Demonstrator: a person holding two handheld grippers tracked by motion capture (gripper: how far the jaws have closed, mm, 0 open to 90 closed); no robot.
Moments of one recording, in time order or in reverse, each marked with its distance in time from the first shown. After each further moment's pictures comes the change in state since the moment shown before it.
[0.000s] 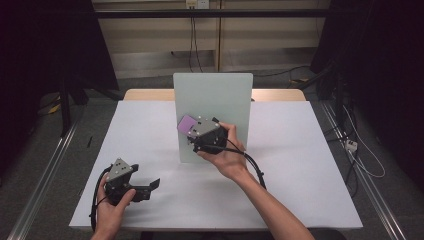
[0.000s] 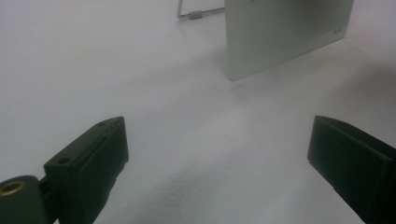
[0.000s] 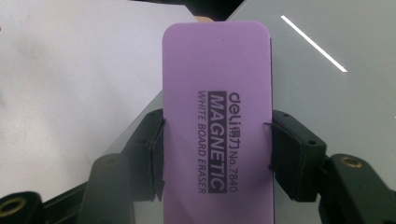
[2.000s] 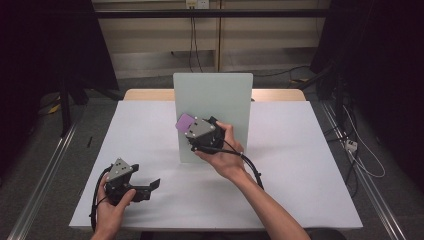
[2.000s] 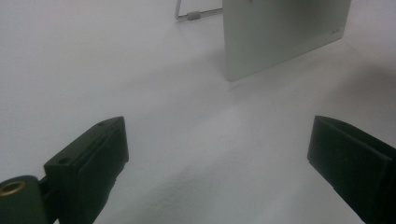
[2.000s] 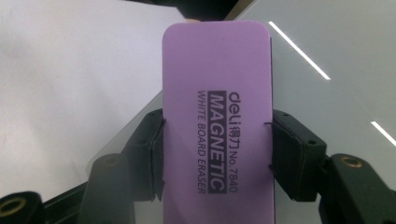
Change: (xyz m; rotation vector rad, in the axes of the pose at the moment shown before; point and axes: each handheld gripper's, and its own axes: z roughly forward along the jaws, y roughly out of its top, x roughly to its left) left arm 0.000 0.000 0.000 0.000 -0.004 0.001; right arm 0.006 0.005 0.003 0.000 -0.050 -0.042
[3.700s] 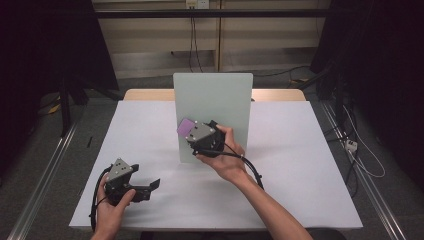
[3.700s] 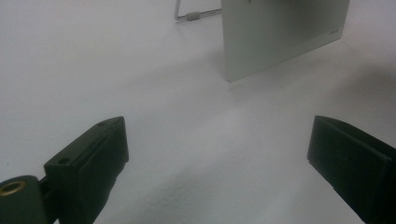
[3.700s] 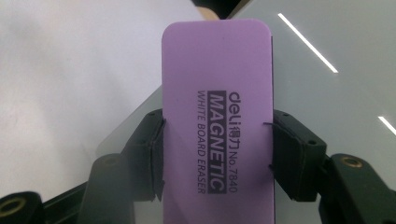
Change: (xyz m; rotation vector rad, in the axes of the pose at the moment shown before) left arm 0.000 0.000 -0.001 0.003 0.000 0.012; right arm 0.006 -0.008 0.002 0.032 0.033 -0.019
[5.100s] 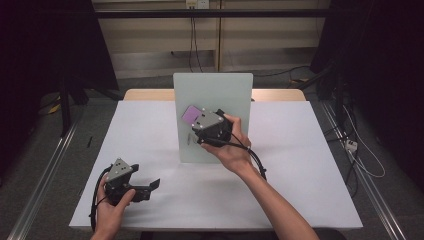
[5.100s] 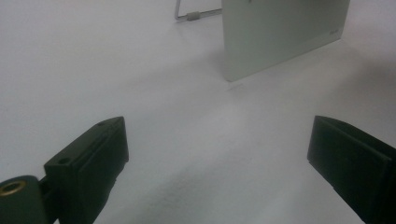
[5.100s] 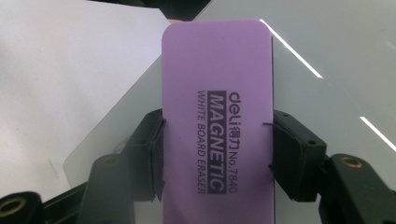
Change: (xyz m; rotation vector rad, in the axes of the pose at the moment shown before) left arm 0.001 0.000 0.000 0.001 -0.002 -0.002; right arm -0.029 0.011 -0.017 -0.027 -0.067 0.031
